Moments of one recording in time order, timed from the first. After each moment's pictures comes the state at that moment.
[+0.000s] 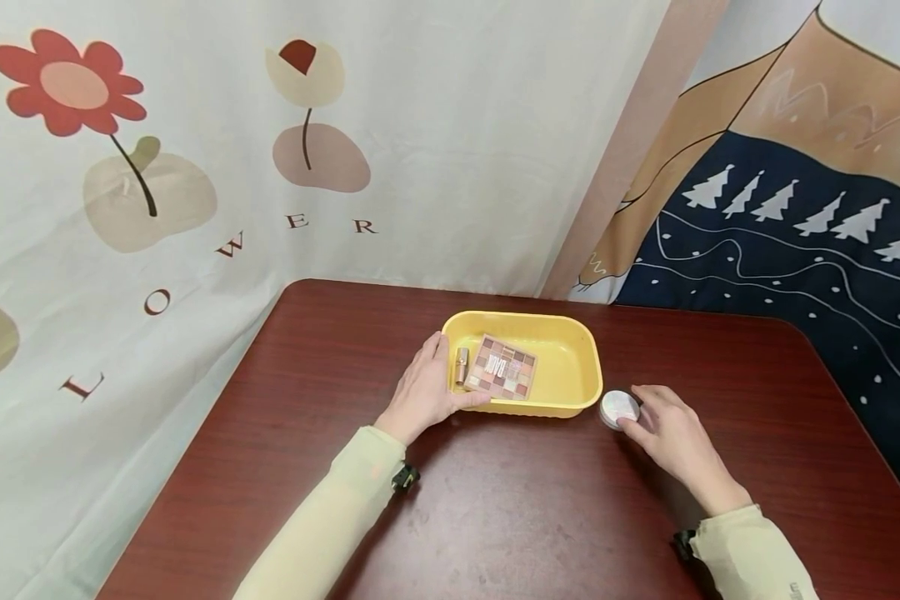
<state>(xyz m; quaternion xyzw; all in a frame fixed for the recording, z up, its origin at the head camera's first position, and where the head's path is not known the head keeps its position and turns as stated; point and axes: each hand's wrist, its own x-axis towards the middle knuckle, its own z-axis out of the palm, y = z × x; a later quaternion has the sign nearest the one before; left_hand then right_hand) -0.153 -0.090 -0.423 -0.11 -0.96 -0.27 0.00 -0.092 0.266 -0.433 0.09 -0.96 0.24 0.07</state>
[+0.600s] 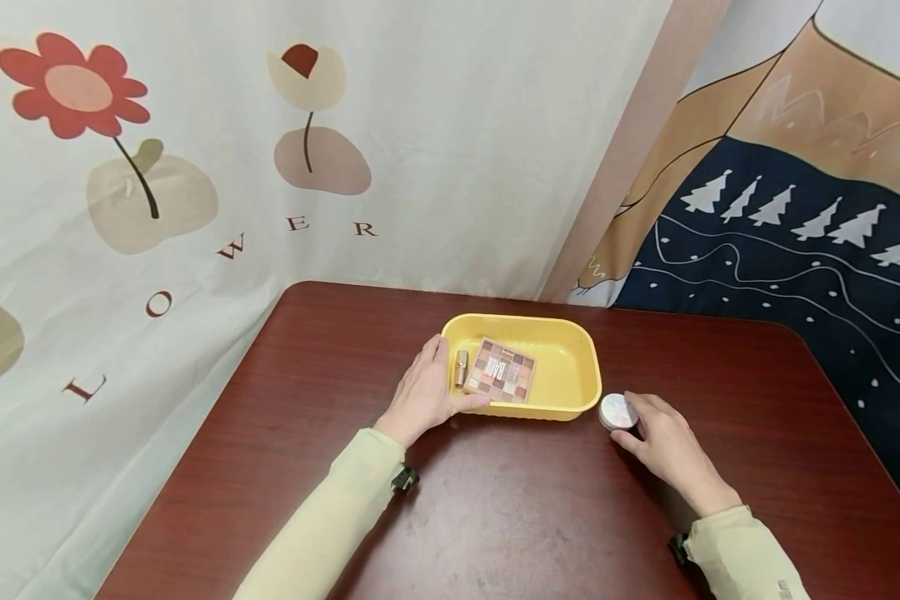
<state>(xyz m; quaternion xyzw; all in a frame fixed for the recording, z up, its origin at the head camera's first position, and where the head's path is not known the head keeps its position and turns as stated) -0.152 -0.090 -0.420 -0.11 -0.96 -0.27 0.01 -0.093 0.264 -0.443 0.10 -0.97 0.23 0.04</state>
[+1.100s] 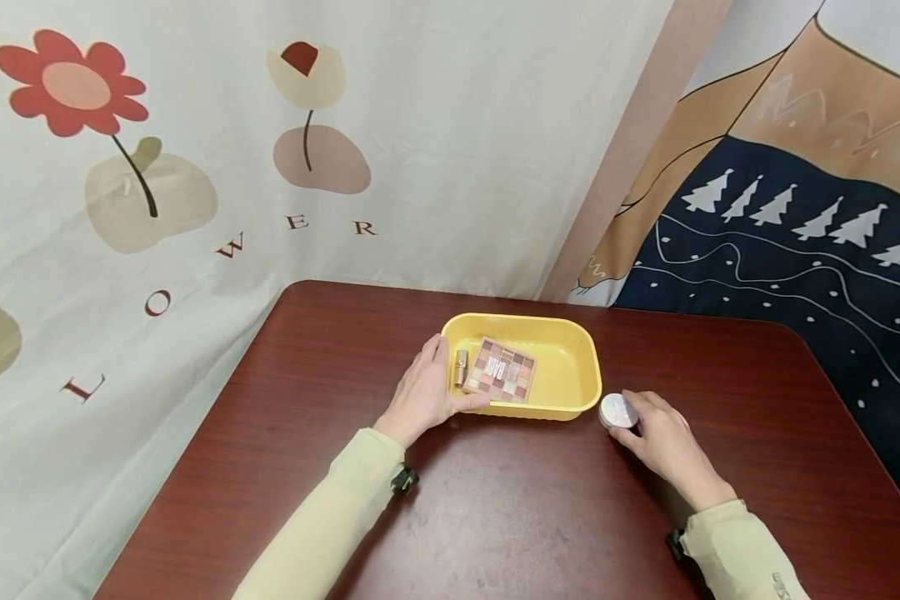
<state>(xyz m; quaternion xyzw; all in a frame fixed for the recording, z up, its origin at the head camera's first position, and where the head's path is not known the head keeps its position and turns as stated) -0.152 -0.090 -0.421 -0.11 -0.96 -0.27 0.00 -0.099 0.263 -0.447 0.11 -0.97 0.22 0.07</state>
